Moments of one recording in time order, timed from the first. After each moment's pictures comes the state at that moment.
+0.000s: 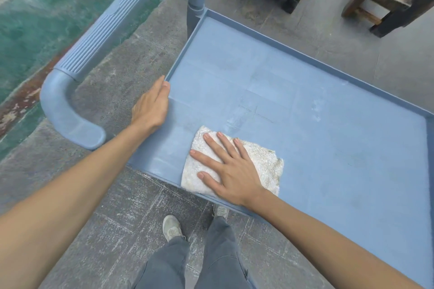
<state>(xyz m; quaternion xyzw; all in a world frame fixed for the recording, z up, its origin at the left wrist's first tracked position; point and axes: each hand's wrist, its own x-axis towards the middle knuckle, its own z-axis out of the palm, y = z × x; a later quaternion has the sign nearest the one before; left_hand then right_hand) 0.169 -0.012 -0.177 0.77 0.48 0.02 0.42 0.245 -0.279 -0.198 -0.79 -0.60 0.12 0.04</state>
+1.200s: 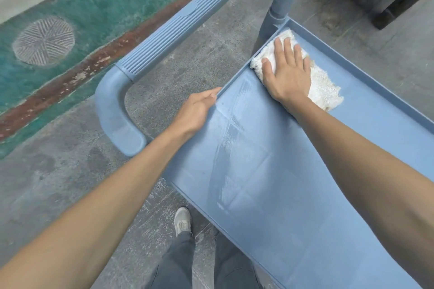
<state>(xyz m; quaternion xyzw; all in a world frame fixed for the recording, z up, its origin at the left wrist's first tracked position) 0.174 0.002 -0.180 0.64 0.48 0.11 0.59 0.422 -0.030 -0.199 -0.87 -0.48 0.12 0.08</state>
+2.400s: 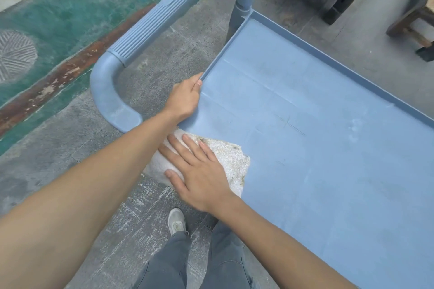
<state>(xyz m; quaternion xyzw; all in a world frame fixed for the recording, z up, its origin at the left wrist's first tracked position) 0.168 -0.002 -0.185 0.80 0.41 0.10 0.43 0.156 -0.201 -0.189 -0.73 -0.65 0.20 0.11</state>
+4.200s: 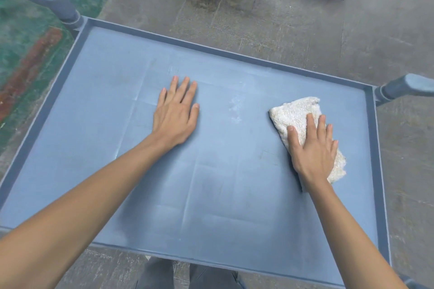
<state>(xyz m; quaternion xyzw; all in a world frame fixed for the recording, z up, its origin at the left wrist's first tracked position) 0.396 -0.184 -0.196 0.96 0.21 0.01 0.18 0.516 -0.503 -0.200 -0.98 -0.05 0.09 0.15</state>
